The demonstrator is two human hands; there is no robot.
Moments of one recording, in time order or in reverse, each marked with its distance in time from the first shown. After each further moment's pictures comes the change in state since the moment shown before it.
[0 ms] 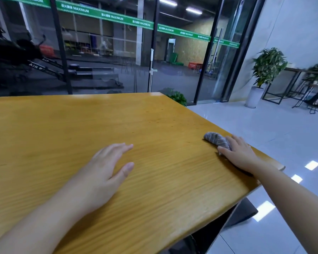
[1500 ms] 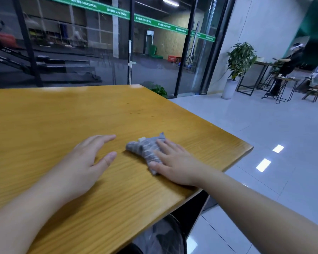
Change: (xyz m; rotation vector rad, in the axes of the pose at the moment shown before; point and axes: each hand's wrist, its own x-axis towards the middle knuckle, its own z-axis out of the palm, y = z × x) left_hand 0.002 0.007 -0.001 -0.079 0.025 0.036; right_hand -0.119 -0.124 0.006 -0.136 -0.242 -0.486
